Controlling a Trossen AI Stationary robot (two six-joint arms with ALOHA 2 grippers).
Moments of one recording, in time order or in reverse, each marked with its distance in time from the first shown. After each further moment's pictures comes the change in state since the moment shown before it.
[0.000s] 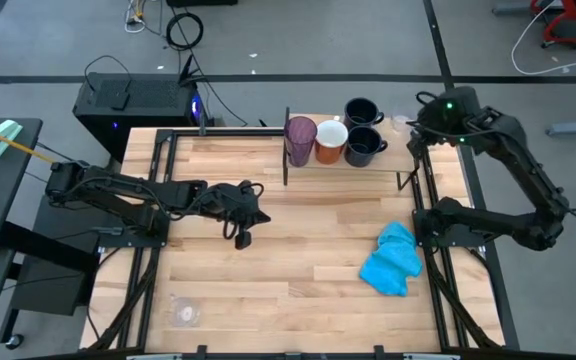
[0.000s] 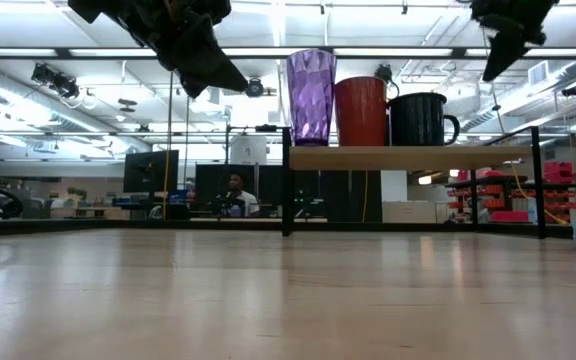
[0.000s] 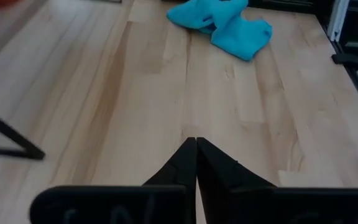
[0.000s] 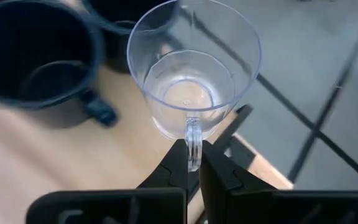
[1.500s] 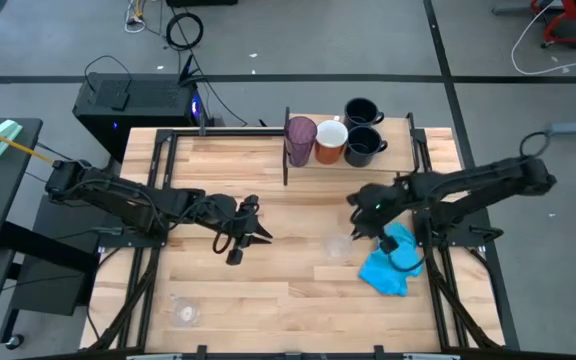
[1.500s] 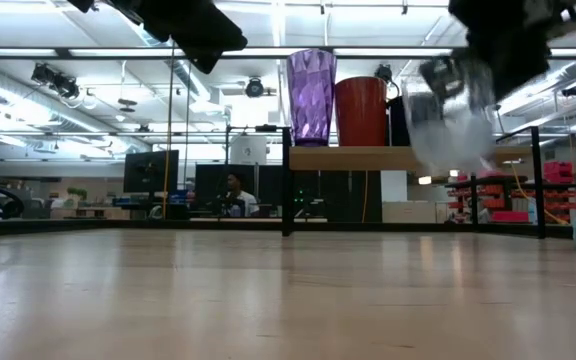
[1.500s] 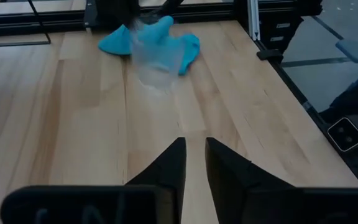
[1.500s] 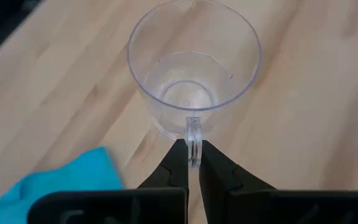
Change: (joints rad) left arm -0.101 0.000 0.001 0.090 0.112 0.125; right arm 0.989 0.231 -0.456 0.549 -0.424 -0.178
